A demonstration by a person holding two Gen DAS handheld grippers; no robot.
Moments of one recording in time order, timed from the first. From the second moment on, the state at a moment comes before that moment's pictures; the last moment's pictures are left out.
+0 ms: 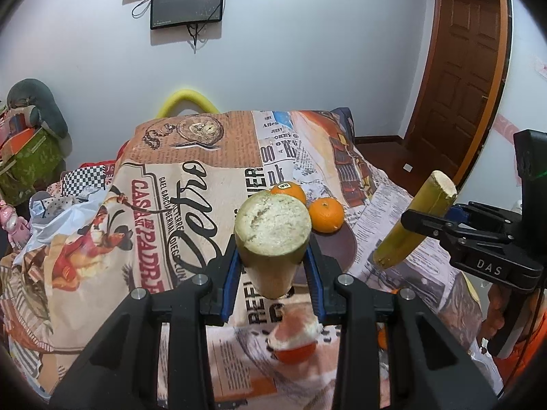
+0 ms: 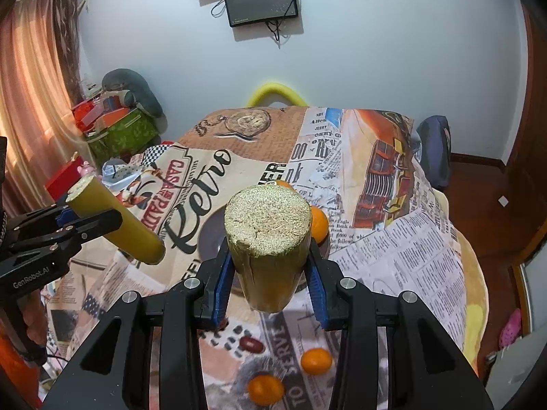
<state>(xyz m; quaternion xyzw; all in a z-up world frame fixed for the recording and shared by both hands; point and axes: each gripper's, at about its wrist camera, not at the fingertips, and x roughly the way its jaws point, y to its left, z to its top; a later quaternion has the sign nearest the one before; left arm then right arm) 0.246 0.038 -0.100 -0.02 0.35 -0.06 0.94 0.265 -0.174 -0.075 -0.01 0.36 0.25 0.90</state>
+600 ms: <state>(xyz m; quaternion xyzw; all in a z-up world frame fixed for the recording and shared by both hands) 0.318 0.033 -0.153 -0.01 0.40 -0.08 0.91 0.323 -0.150 -0.125 -0.04 0.40 0.25 0.88</state>
